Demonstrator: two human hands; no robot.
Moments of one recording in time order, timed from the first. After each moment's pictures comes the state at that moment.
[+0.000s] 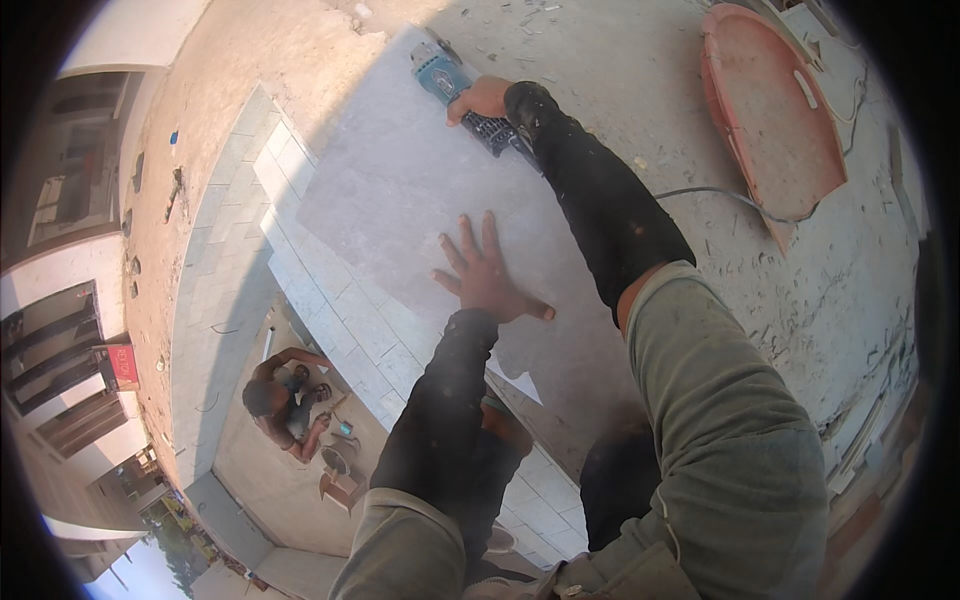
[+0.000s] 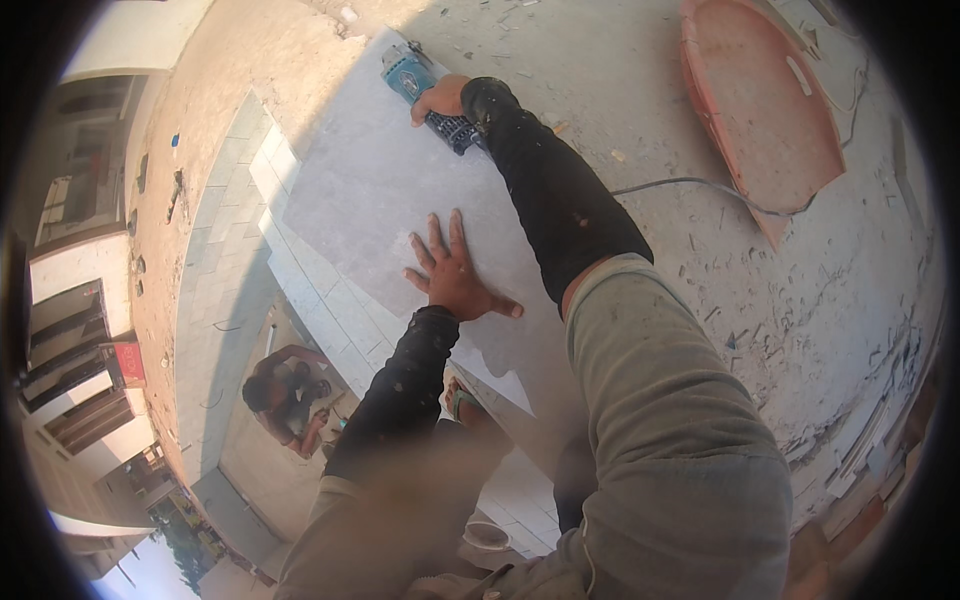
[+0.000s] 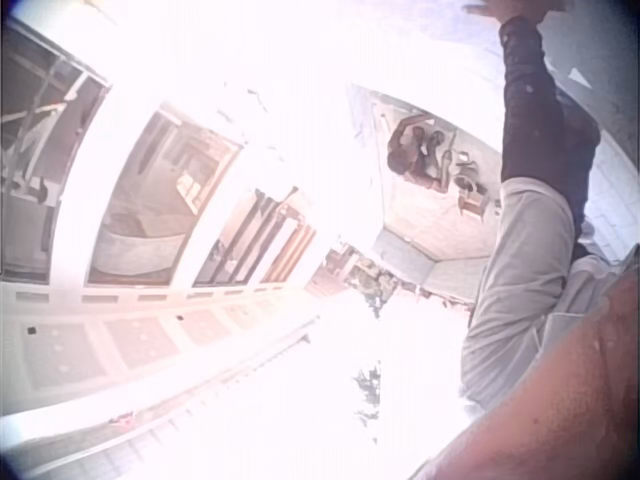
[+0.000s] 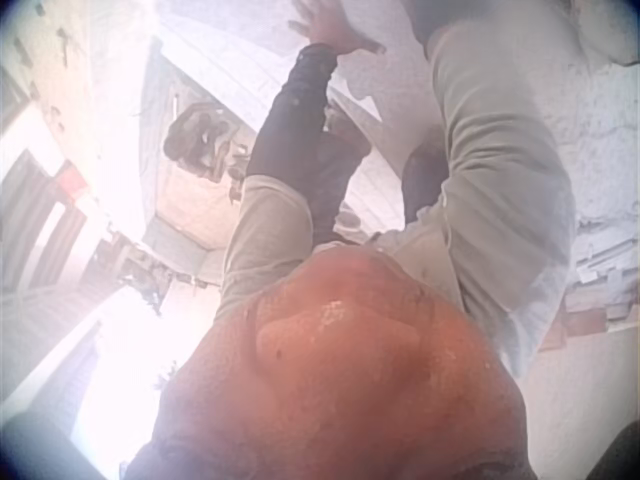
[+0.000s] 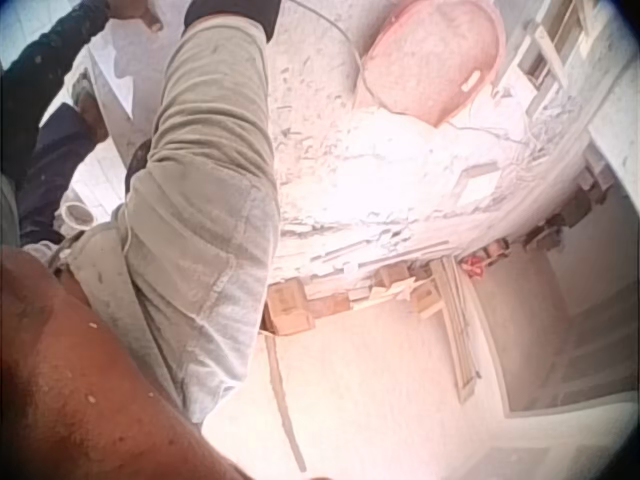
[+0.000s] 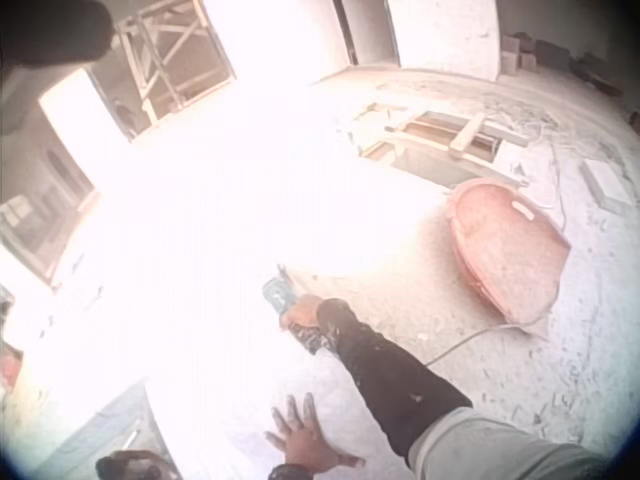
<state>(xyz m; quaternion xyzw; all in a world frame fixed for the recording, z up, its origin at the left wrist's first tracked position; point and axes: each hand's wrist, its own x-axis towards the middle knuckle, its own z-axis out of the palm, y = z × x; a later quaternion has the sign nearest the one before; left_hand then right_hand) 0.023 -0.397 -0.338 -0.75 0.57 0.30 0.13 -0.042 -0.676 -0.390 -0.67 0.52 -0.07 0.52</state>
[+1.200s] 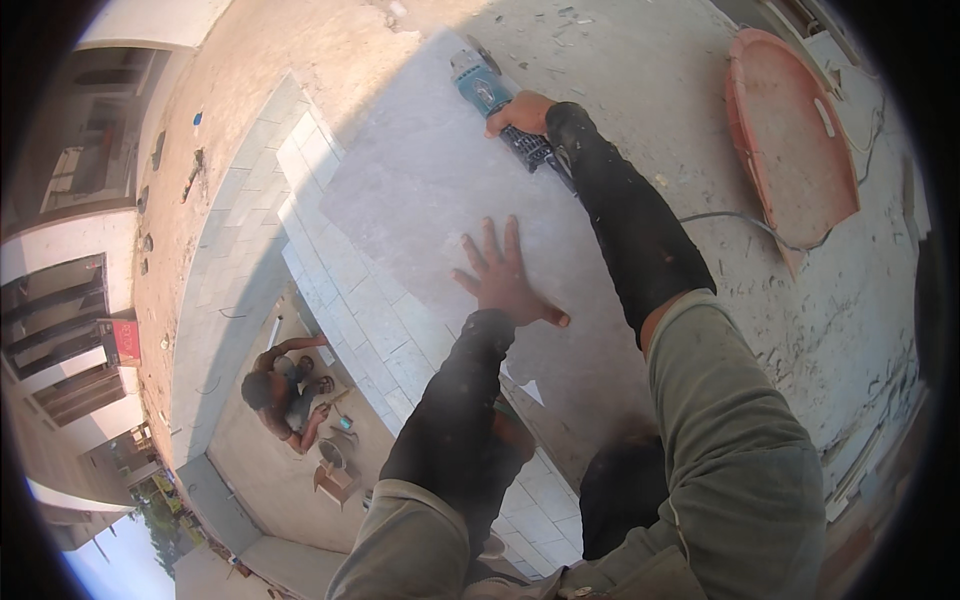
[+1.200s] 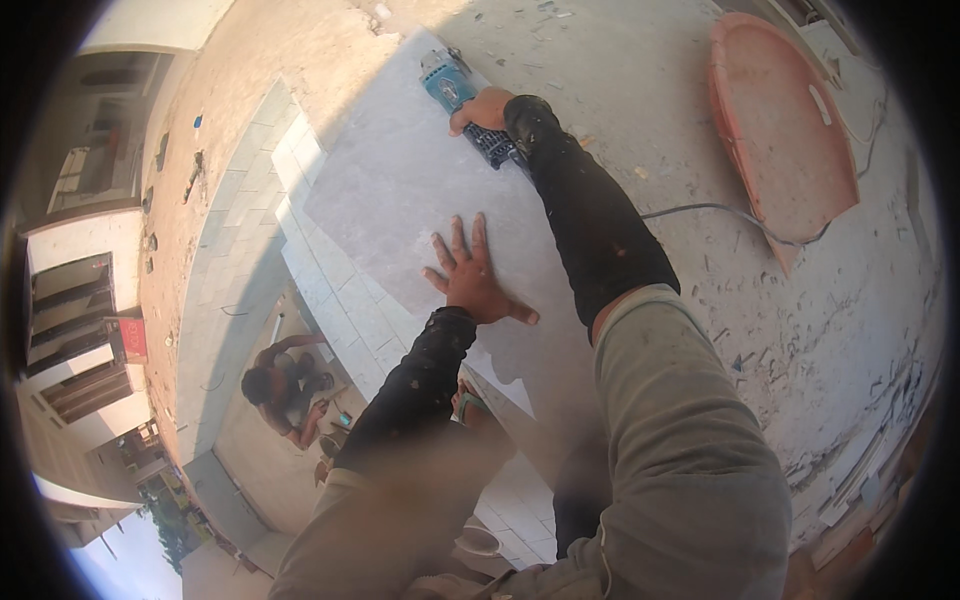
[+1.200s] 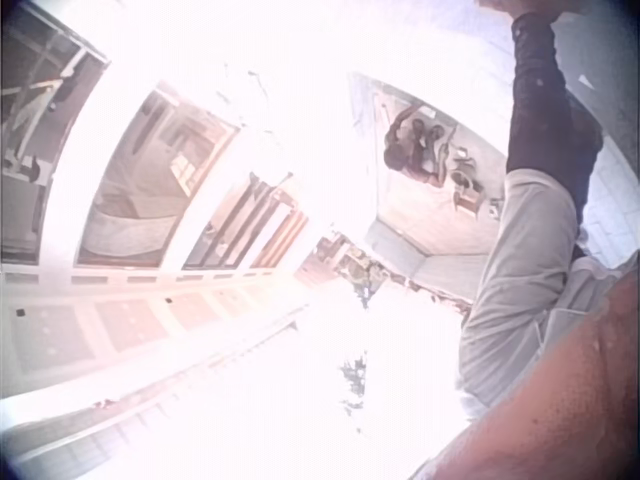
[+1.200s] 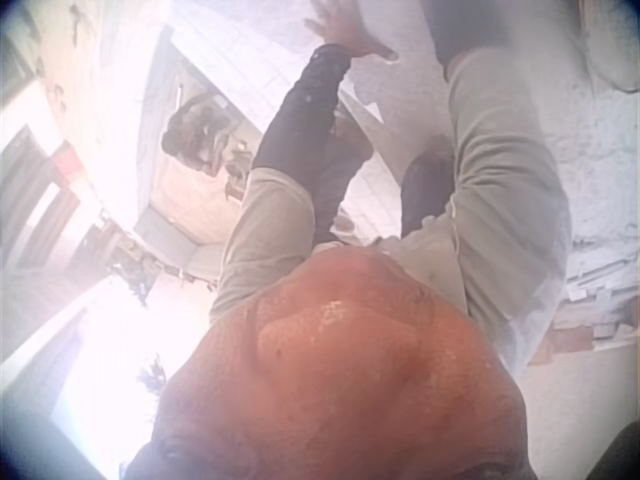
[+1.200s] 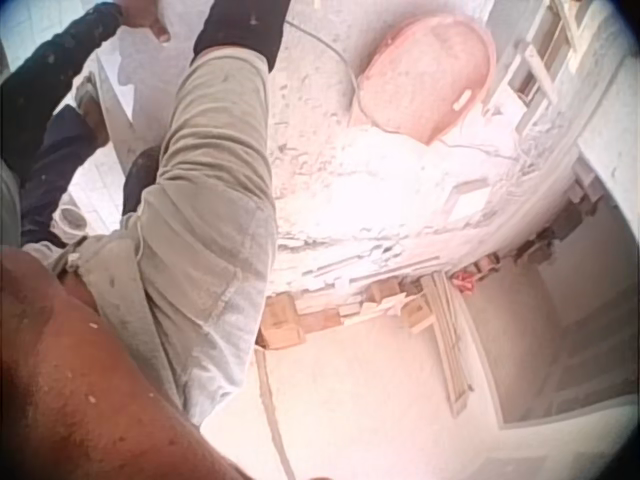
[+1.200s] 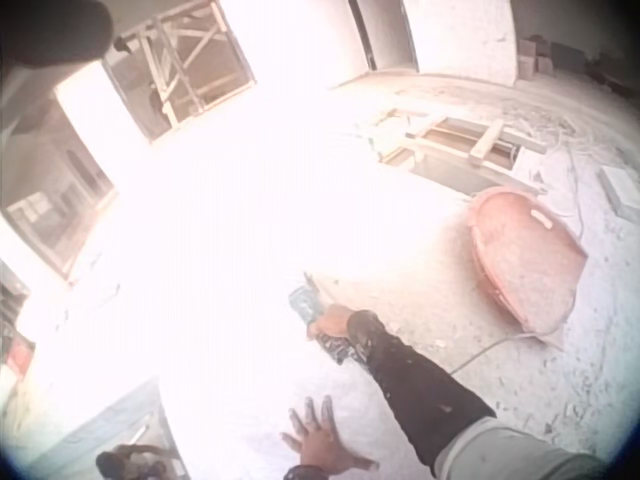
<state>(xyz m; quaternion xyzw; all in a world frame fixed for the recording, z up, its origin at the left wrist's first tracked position) 0.028 -0.396 -0.336 -0.75 0.57 0.30 0.12 -0.052 -0.662 -0.386 -0.67 0.50 -0.08 0.54</state>
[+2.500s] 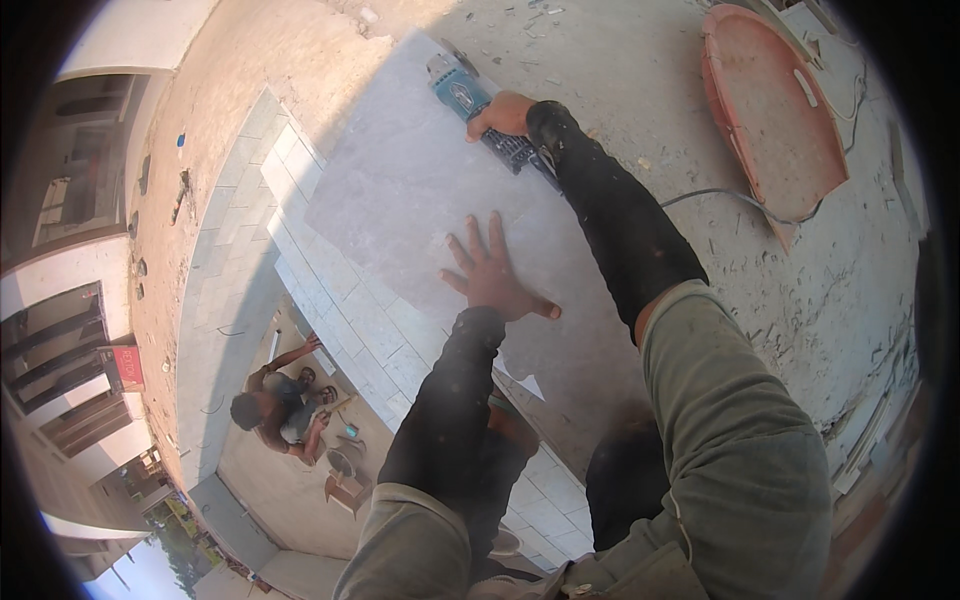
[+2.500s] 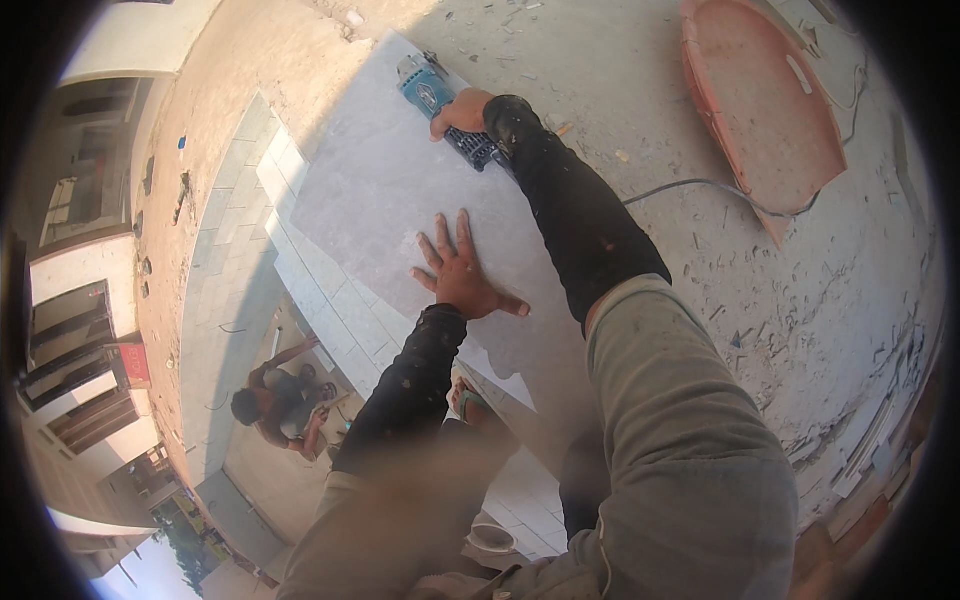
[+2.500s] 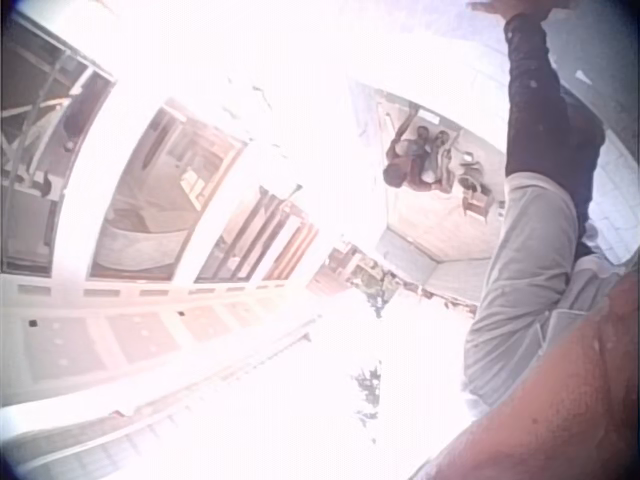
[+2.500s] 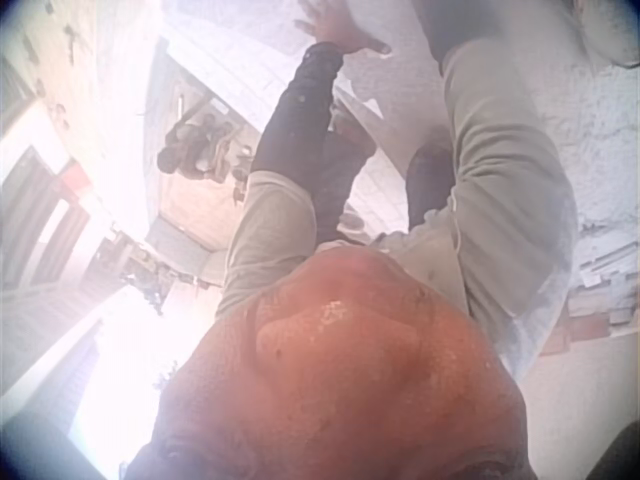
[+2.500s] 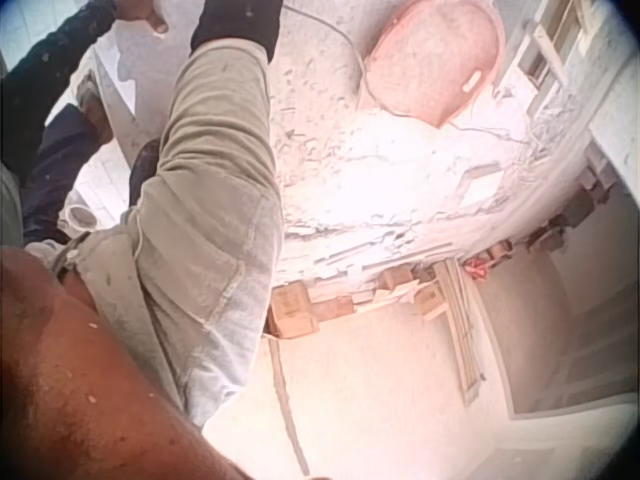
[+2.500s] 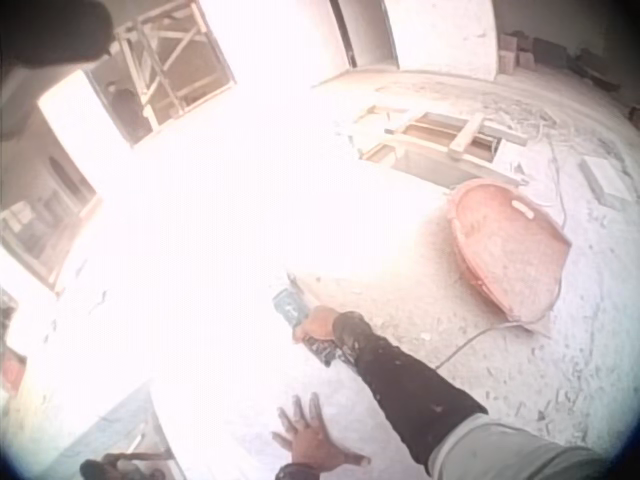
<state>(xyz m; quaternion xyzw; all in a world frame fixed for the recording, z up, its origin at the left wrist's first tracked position) 0.026 -0.396 -0.340 -0.75 0.58 0.30 0.13 -0.062 -0.647 -0.379 -0.67 0.52 -0.07 0.53</state>
